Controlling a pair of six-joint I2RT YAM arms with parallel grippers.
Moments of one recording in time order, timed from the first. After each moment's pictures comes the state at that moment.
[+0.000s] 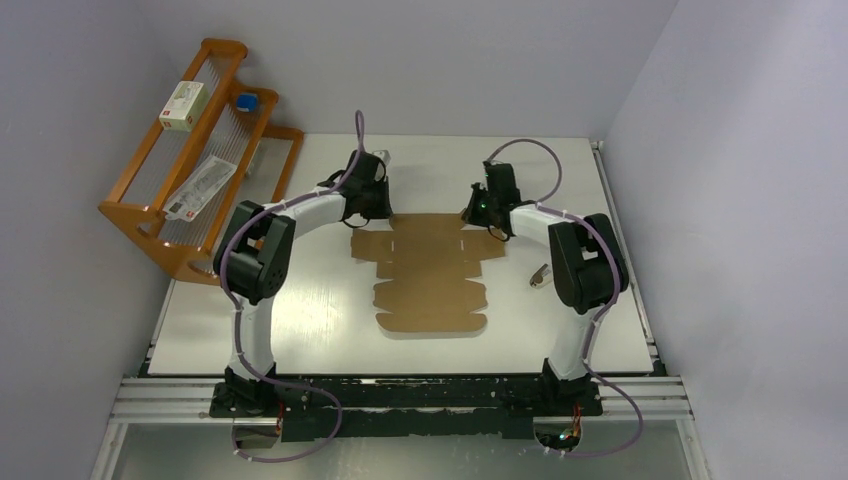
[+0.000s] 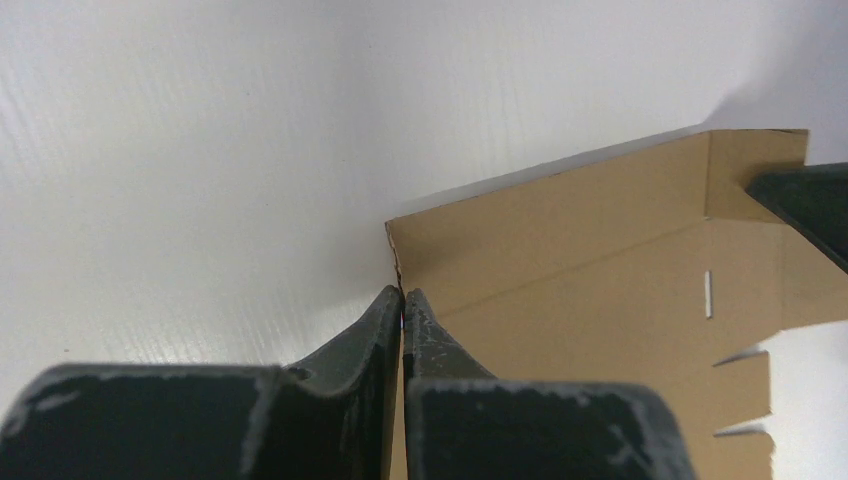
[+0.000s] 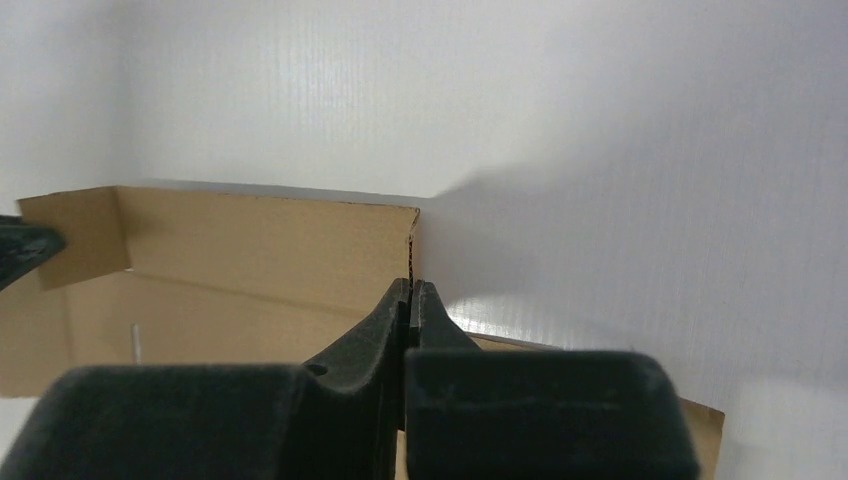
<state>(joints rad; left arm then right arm) -0.46 2.04 1.39 -0.15 0.13 -0.42 0.26 1.91 1.11 0.07 -0.18 0.41</state>
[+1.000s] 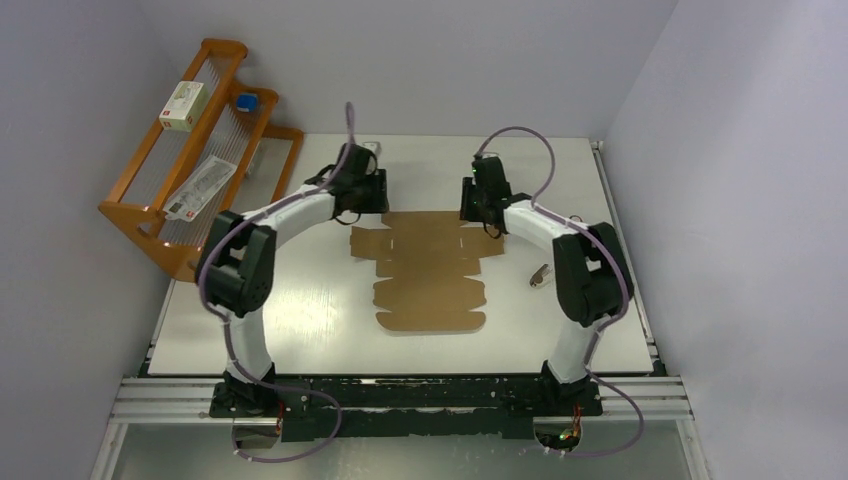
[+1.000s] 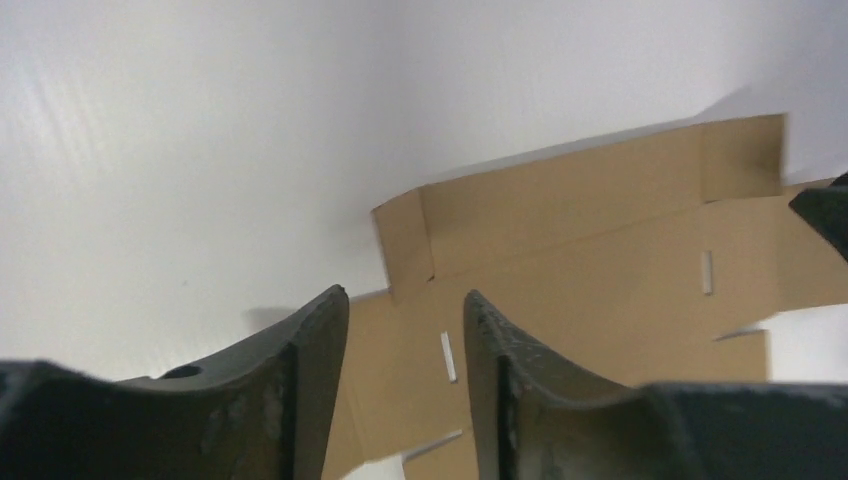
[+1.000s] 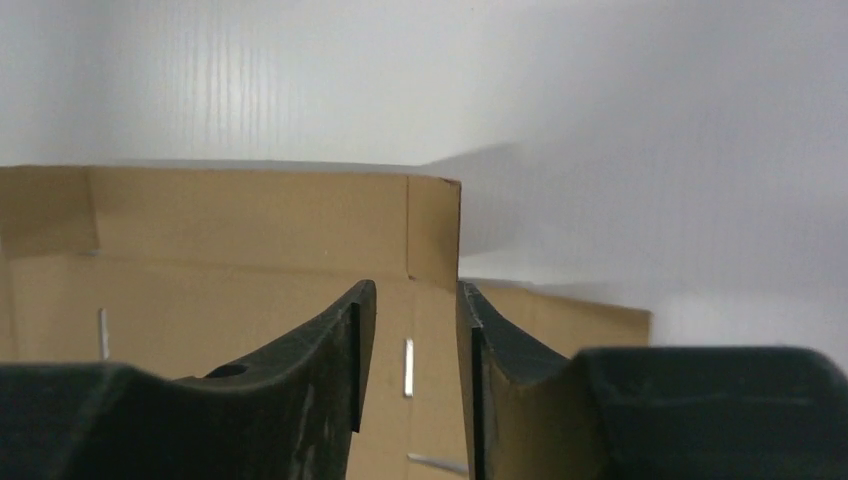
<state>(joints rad) -0.48 1.94 1.41 -0.25 -0.01 -0.36 0.38 1.86 1.21 -0.14 0.12 0.30</state>
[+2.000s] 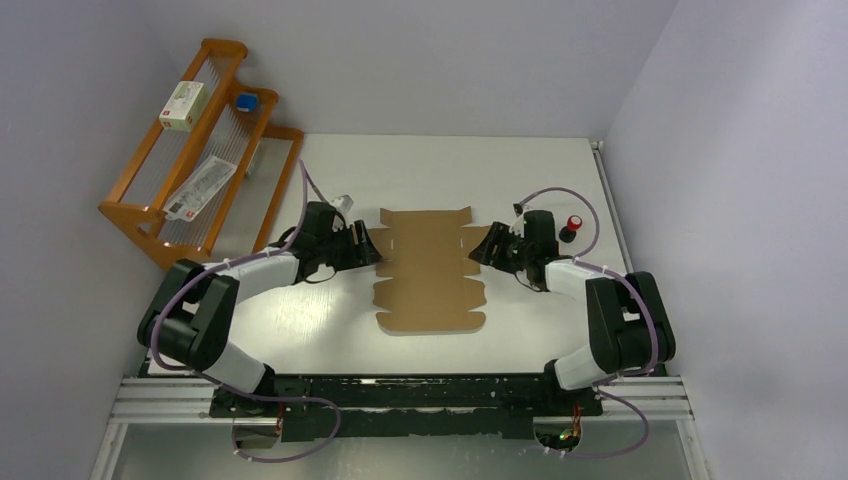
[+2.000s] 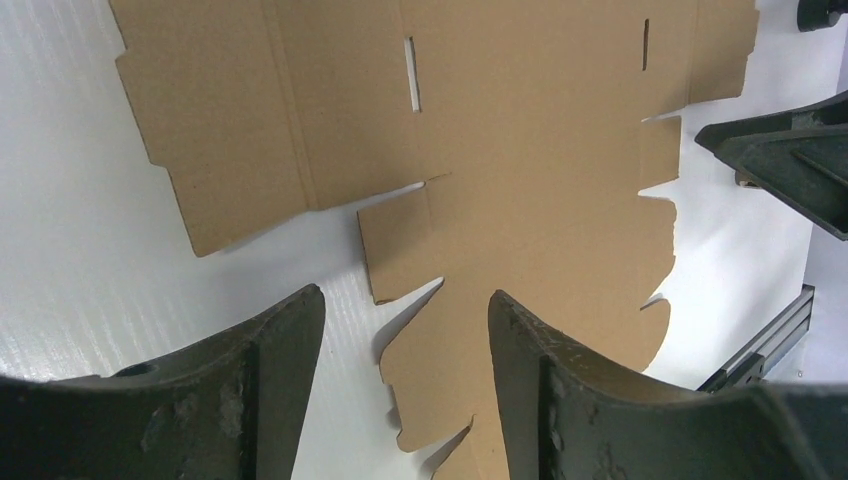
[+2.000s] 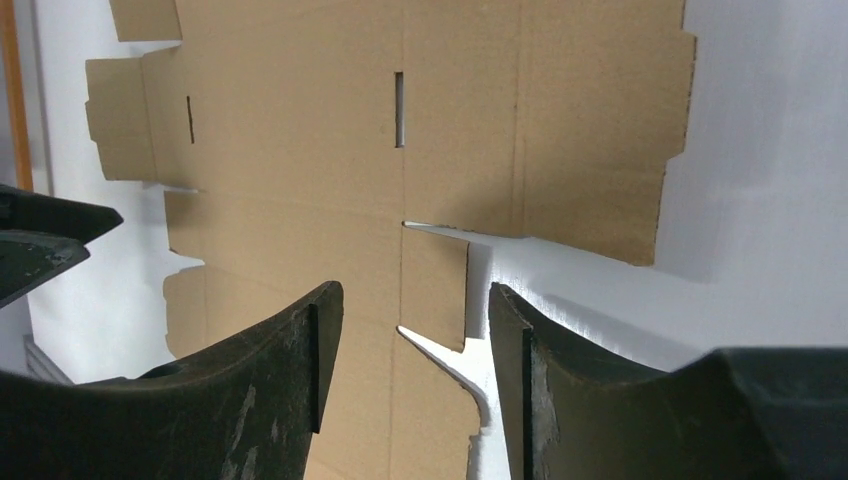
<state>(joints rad) -0.42 1.52 0.70 0.08 0.30 -0.59 0.16 1.49 0.58 0.18 -0.39 0.48</state>
